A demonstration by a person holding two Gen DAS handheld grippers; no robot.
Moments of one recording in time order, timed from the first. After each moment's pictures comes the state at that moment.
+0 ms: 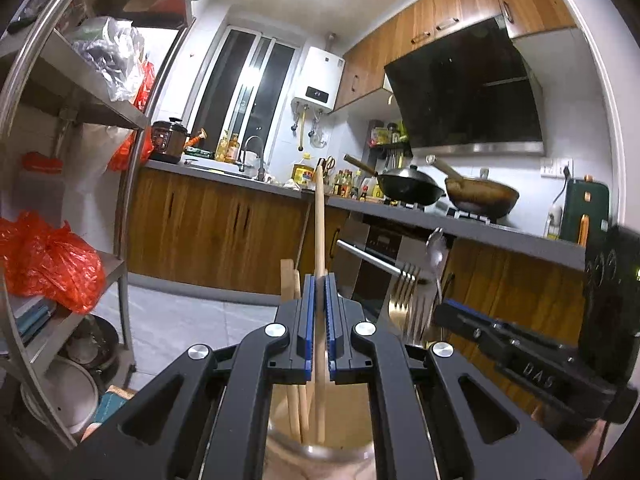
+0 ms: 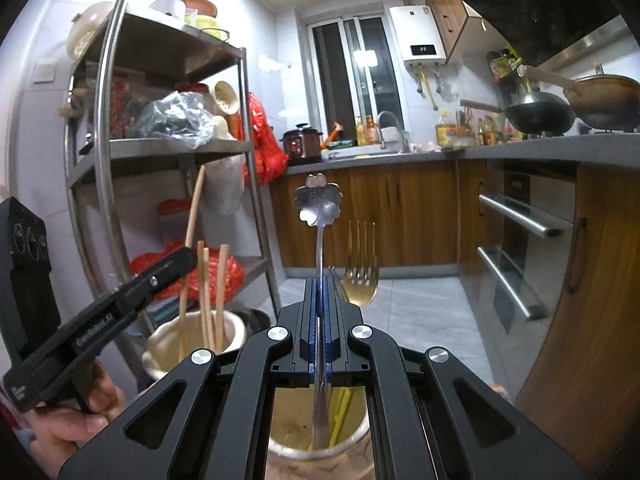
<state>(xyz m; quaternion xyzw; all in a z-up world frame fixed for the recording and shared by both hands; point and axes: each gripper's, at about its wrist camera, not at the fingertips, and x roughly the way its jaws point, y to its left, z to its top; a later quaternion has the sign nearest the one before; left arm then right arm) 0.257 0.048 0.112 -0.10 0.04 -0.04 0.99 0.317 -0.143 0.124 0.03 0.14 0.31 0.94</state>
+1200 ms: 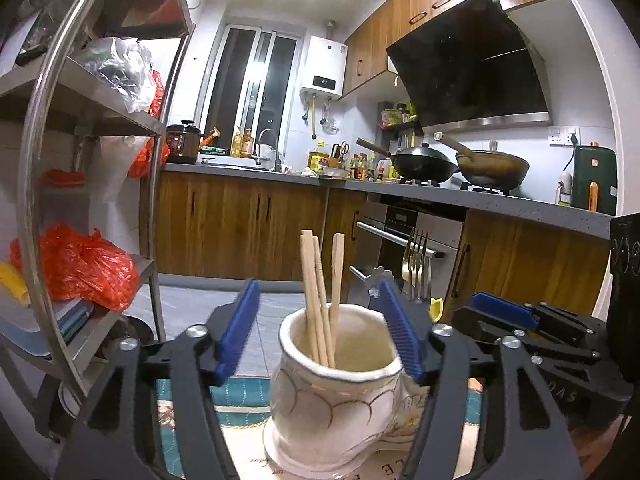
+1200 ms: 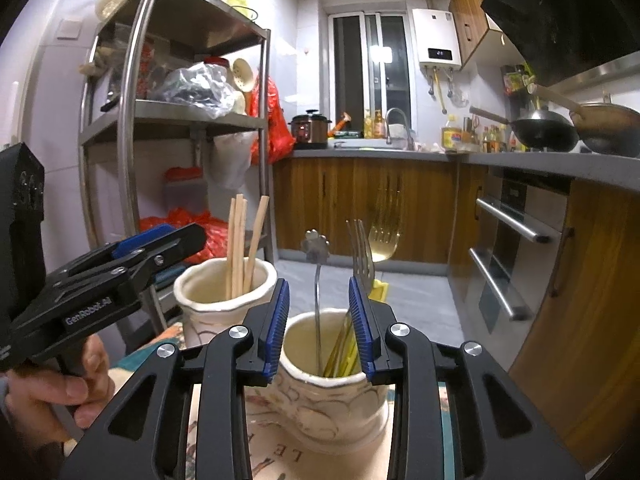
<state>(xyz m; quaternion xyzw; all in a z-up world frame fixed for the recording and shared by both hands) 0.219 0.051 0.108 -0.06 0.07 0.00 1.00 0.271 -0.140 0.115 -0.04 0.14 0.31 0.94</state>
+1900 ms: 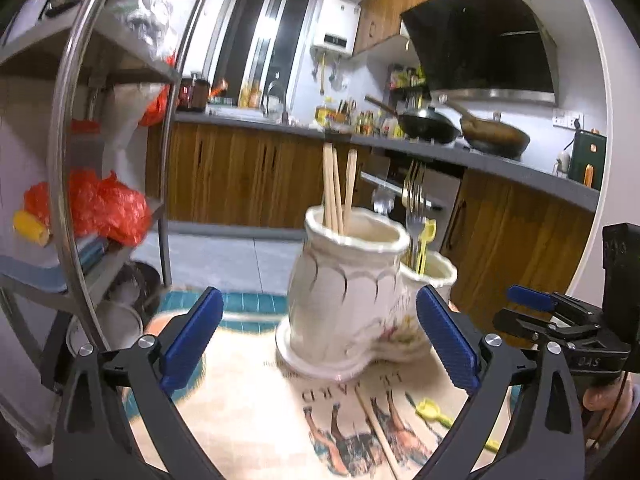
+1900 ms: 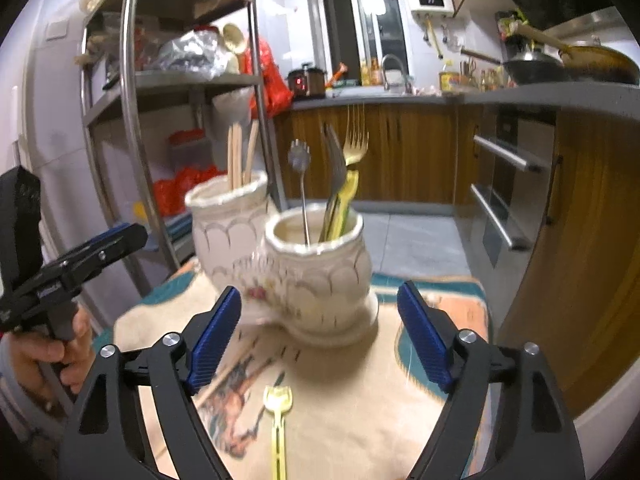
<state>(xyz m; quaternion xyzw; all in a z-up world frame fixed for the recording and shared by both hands) 0.170 0.062 0.072 -0.09 0.17 -0.01 0.98 0.245 -0.185 0.084 -0.02 0.25 0.32 0.91</state>
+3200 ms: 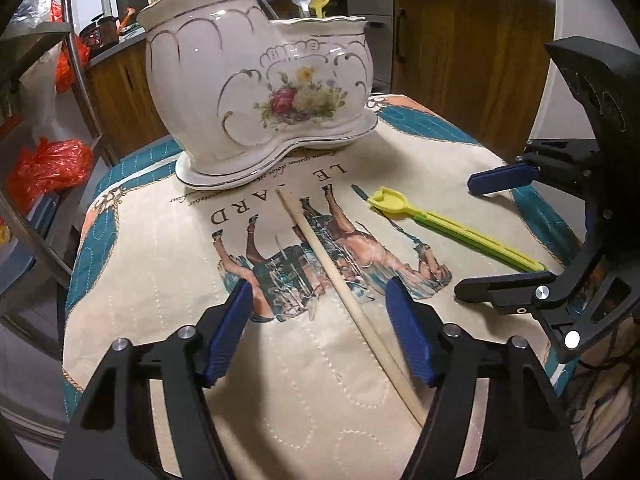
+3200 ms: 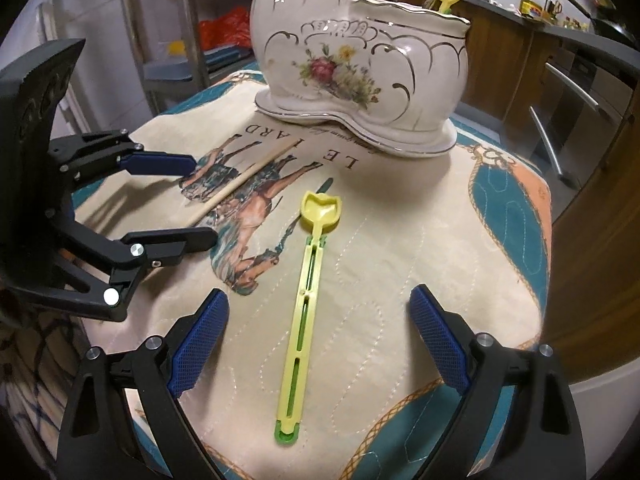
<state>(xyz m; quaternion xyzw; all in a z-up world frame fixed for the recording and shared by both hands) 0.164 -0.017 -0.016 0.07 0.40 -0.08 0.91 0.214 -0.159 0.006 -0.18 0.42 0.37 0.81</state>
